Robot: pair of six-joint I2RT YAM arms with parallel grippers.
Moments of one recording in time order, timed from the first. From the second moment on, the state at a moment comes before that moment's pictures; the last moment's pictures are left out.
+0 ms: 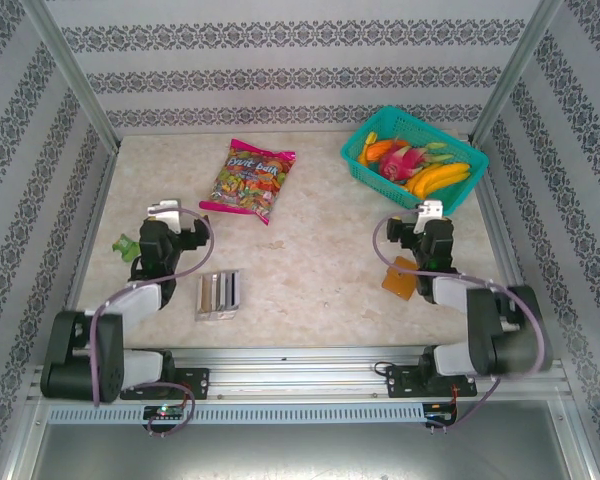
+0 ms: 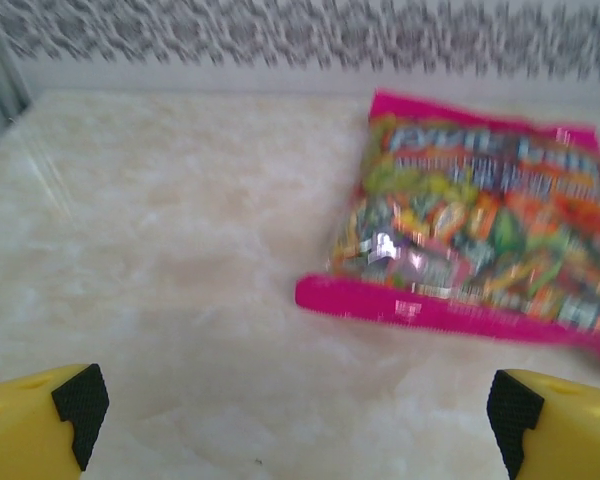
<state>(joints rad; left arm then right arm) -0.01 1.22 0.40 0.51 -0.06 -0.10 0.02 1.34 0.40 0.57 0.08 0.07</state>
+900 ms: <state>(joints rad) -0.01 0.83 0.50 -0.59 0.37 -0.88 0.61 1.39 0.83 -0.26 -0.55 0.66</state>
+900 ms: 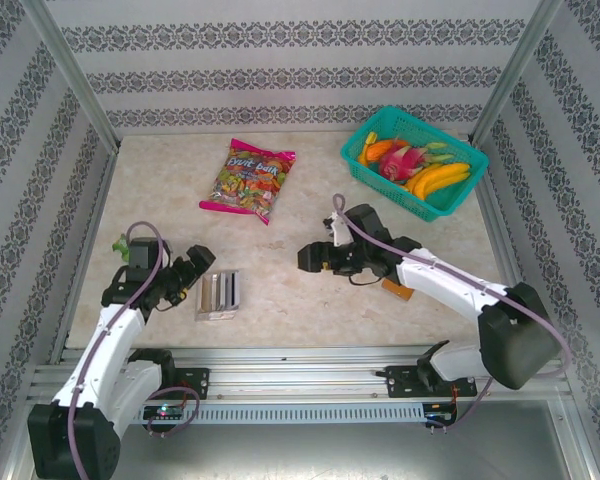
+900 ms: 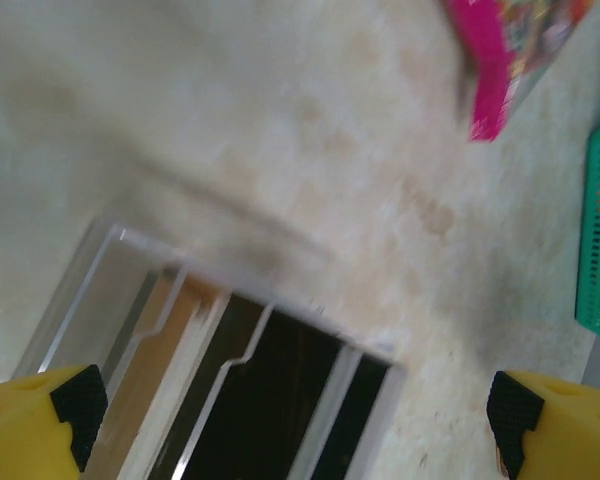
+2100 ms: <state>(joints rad) -0.51 1.66 0.86 -0.08 0.29 -1.21 0.42 1.63 0.93 -0.28 -0.53 0.75</state>
